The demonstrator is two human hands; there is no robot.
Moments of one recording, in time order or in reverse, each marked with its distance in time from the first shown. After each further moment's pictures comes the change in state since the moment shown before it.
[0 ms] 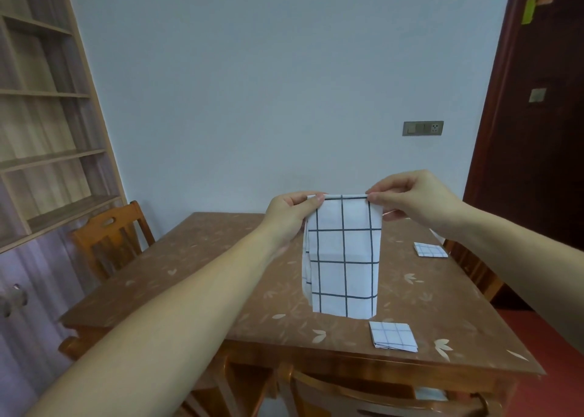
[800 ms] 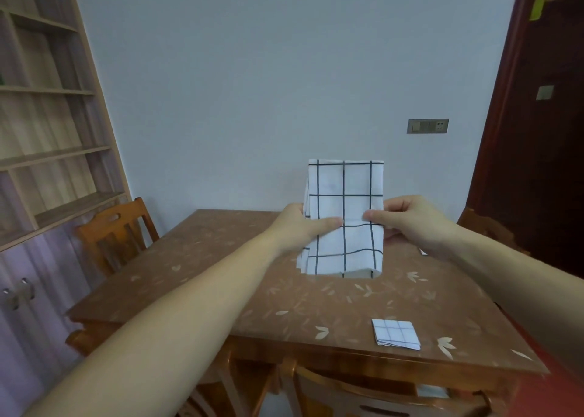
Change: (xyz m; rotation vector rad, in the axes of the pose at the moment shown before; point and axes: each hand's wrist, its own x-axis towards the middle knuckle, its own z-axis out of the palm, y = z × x) left_hand -0.004 -0.014 -0.008 0.440 -0.094 -0.028; right_hand -0.011 0.026 0.020 0.125 -0.117 0.116
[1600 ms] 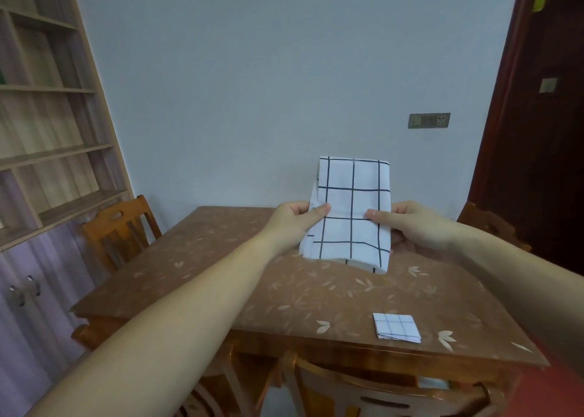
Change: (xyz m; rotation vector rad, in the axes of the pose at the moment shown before) left_hand -0.015 0.001 0.002 -0.132 0.051 -0.021; right_hand -0.008 0.006 -0.005 -0.007 -0.178 0.129
